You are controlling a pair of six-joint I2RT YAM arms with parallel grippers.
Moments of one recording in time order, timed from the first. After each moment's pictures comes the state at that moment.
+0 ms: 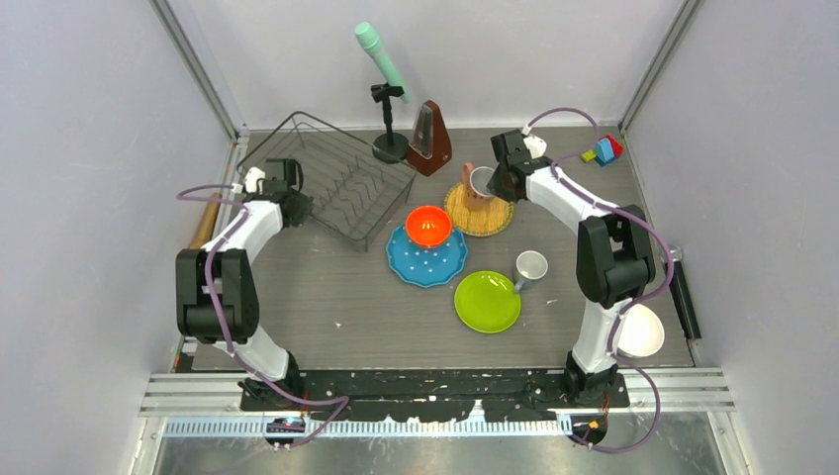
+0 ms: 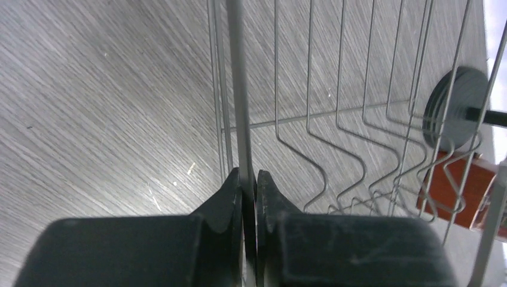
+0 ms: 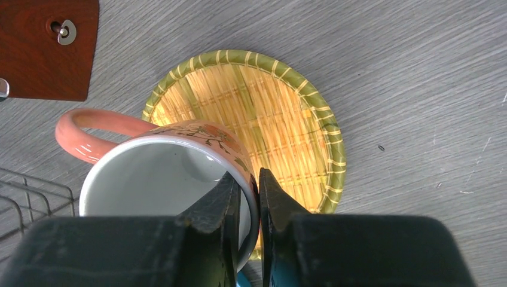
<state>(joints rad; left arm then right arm) -0.03 1.64 1.12 -0.36 -0.22 -1.01 0.33 1.89 1.46 -0.46 0.28 0.77</state>
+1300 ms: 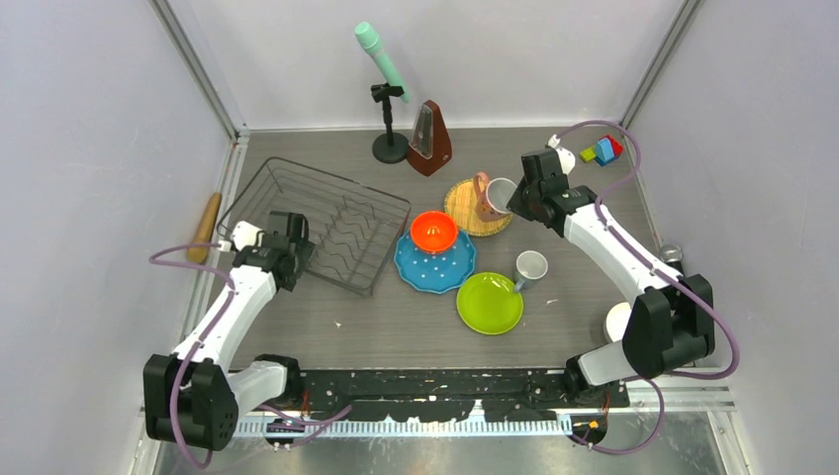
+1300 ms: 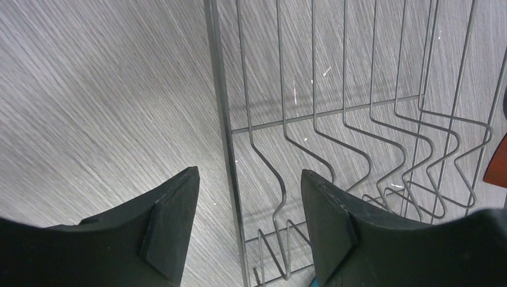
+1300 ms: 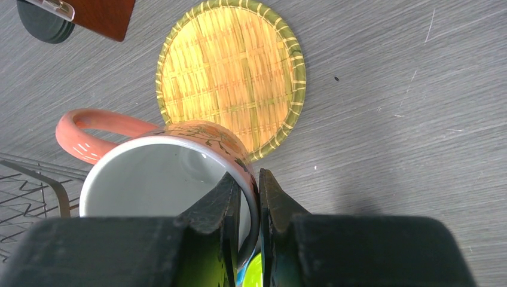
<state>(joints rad) -0.16 1.10 0.73 -0.65 -0.41 -1.25 0.33 1.44 1.15 -0.48 0.22 0.73</state>
